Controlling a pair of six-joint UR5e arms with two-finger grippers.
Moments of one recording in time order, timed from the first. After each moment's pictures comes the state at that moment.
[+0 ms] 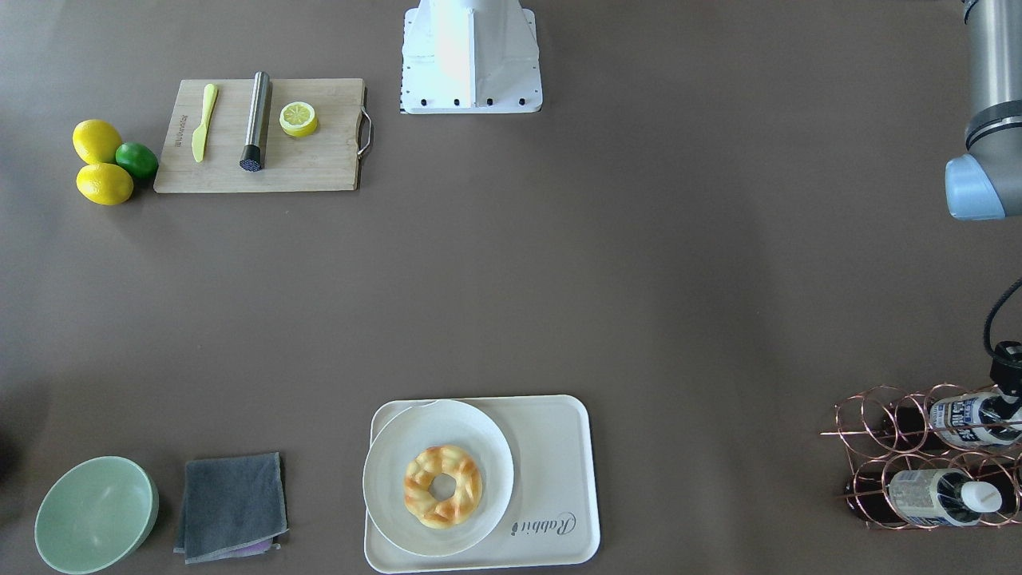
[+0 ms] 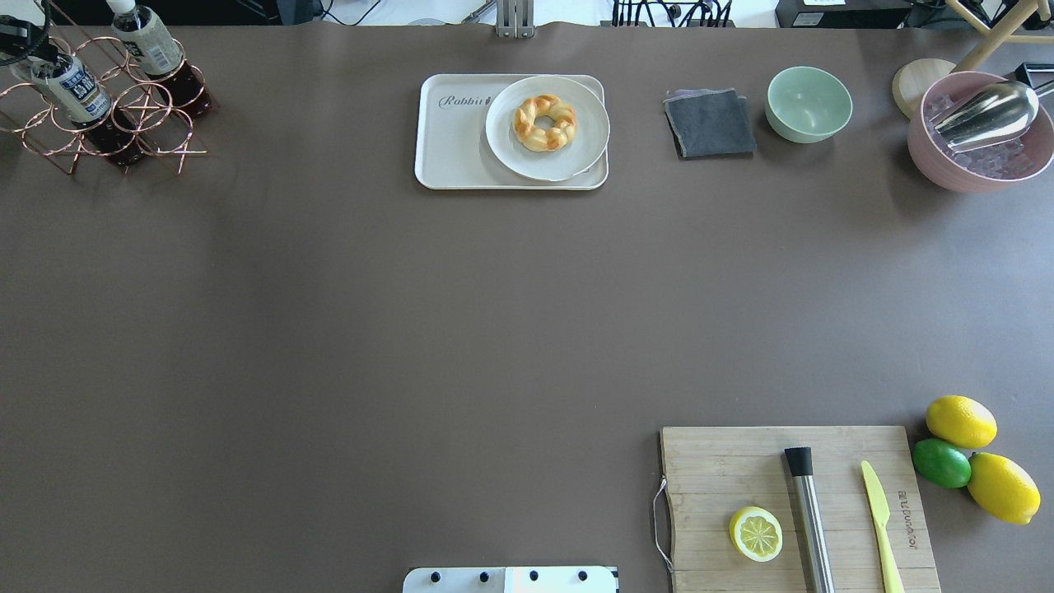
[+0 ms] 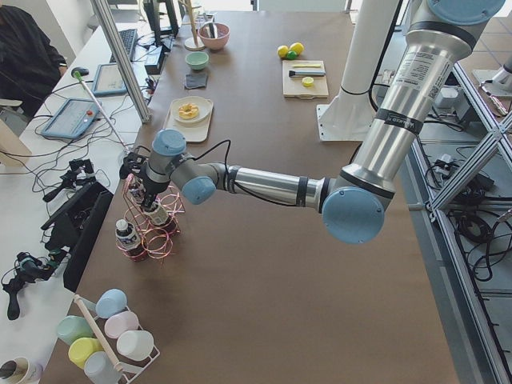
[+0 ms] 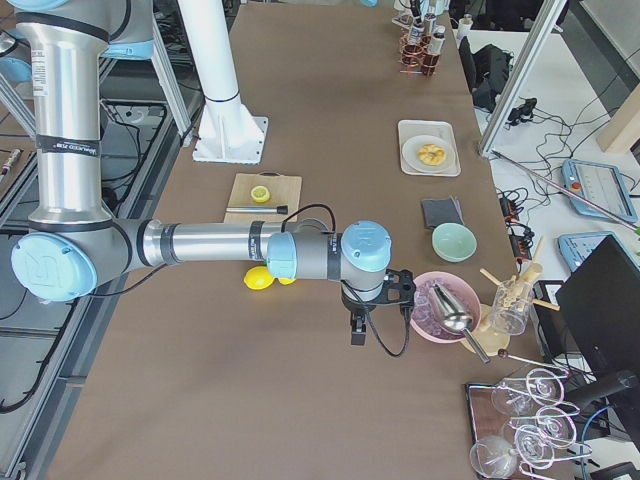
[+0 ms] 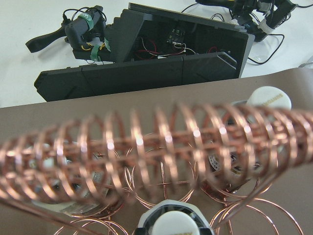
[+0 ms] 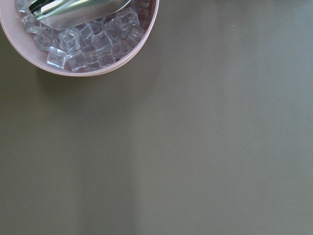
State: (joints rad) left arm -1.30 -1.95 -1.30 -2.24 -2.07 -0.57; right arm 1.60 -1.62 1.69 -1.61 2.35 0.03
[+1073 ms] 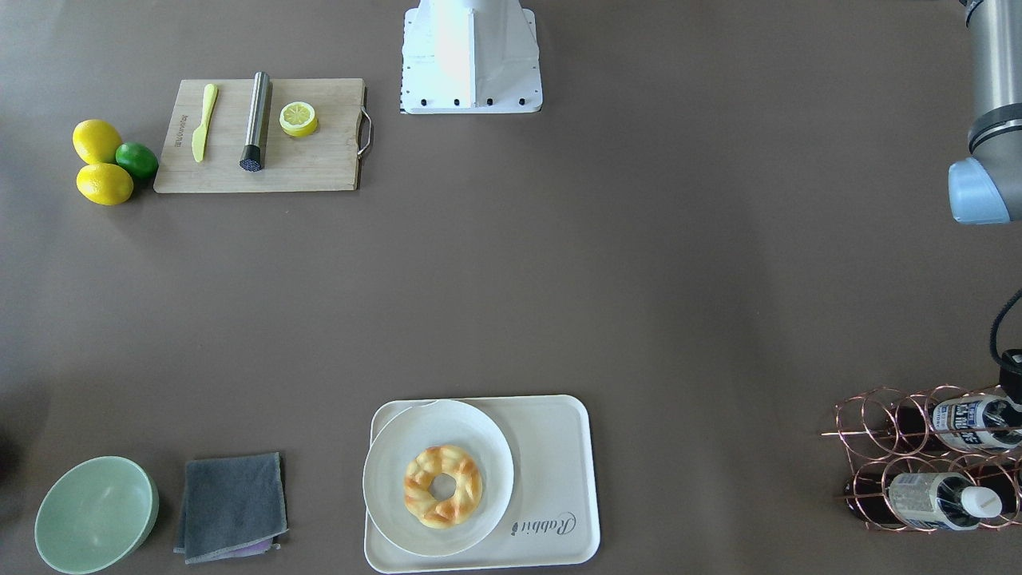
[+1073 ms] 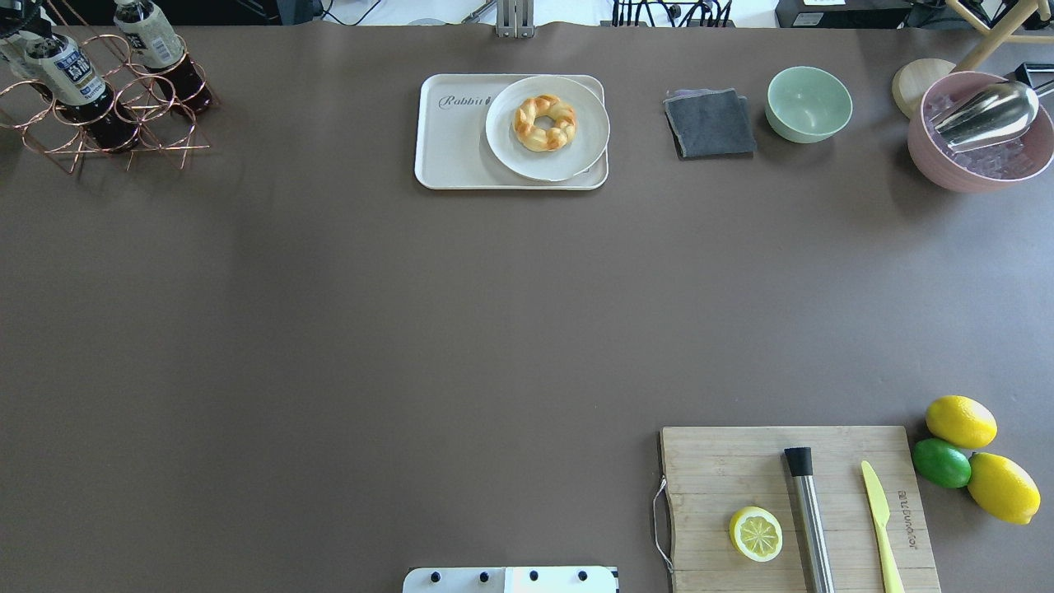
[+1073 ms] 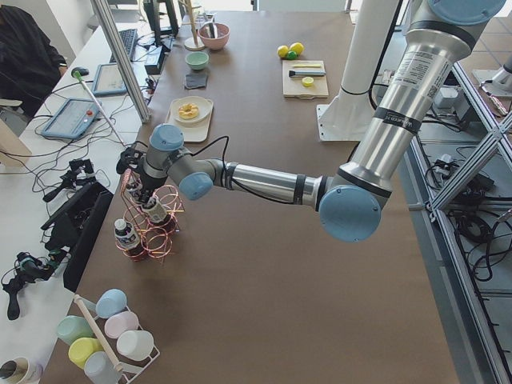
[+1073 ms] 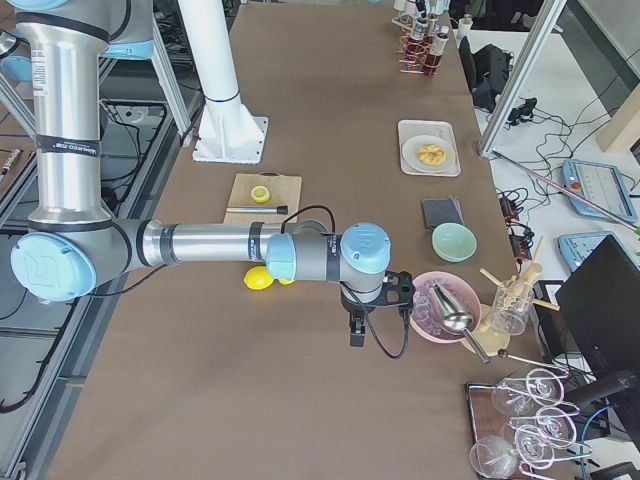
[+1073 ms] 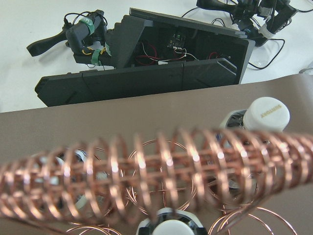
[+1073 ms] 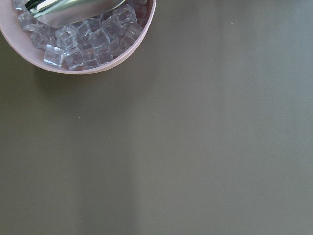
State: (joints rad) left arm -1.33 -1.98 -1.31 -2.22 -2.08 -0.57; right arm 1.60 -1.62 1.69 -1.61 2.35 0.03
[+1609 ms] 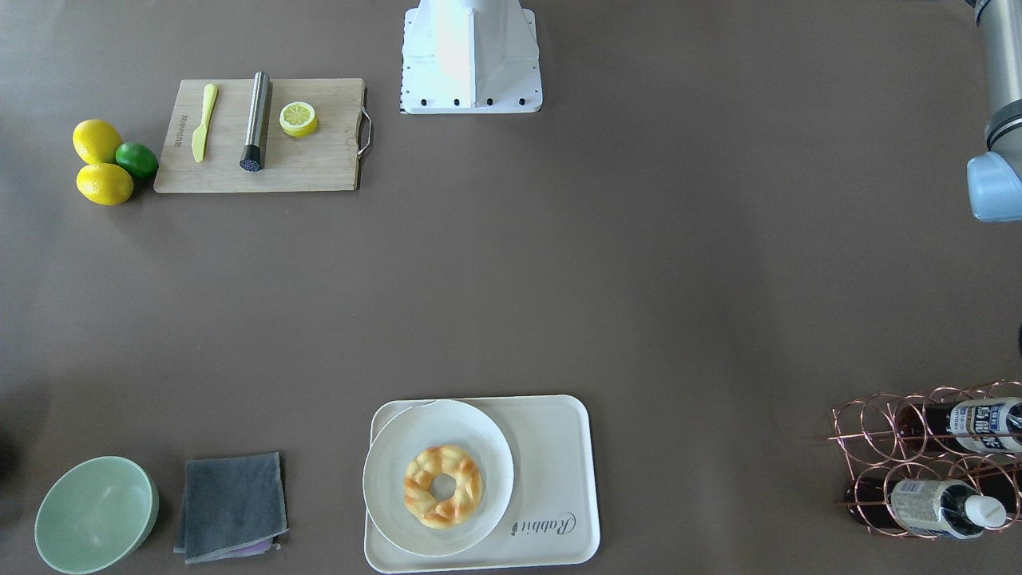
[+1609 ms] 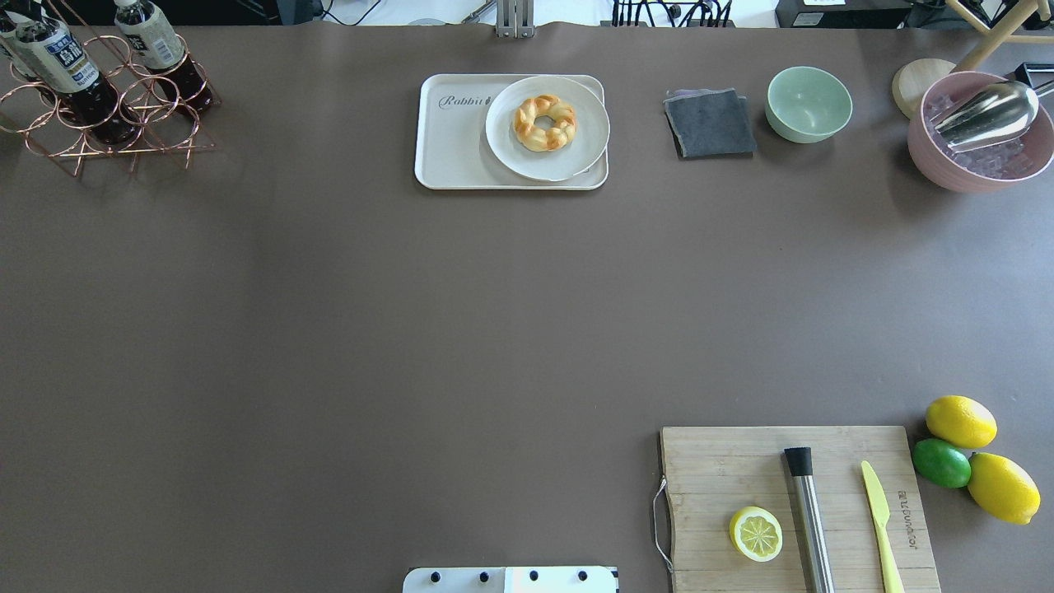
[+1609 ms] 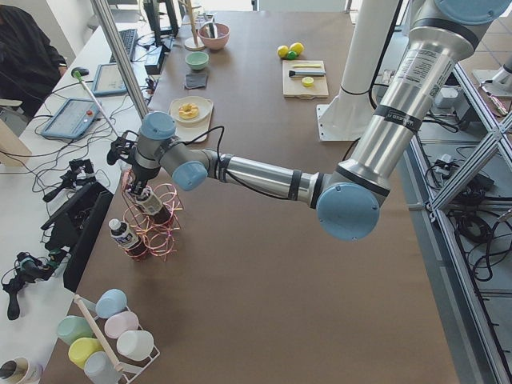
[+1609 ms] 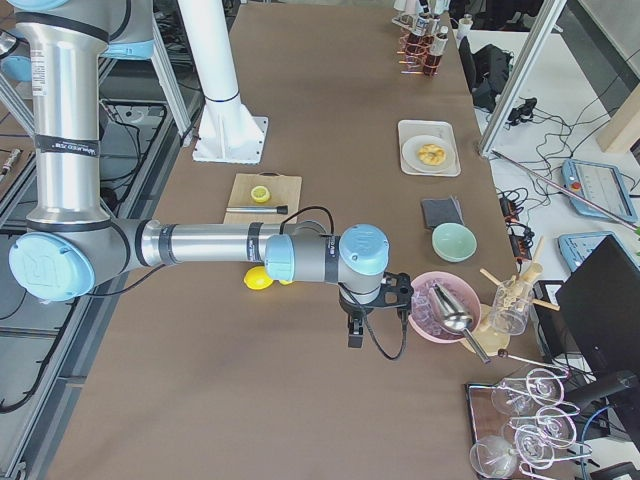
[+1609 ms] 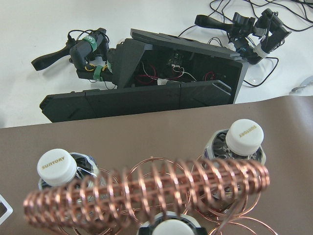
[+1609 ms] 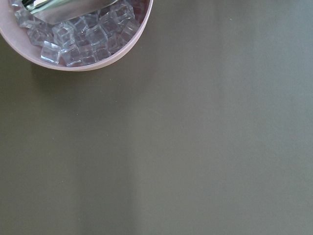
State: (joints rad) left arm -1.36 -2.00 -1.33 -2.17 -2.13 -0.57; right arm 1.60 -1.62 1.69 -1.61 2.35 0.03
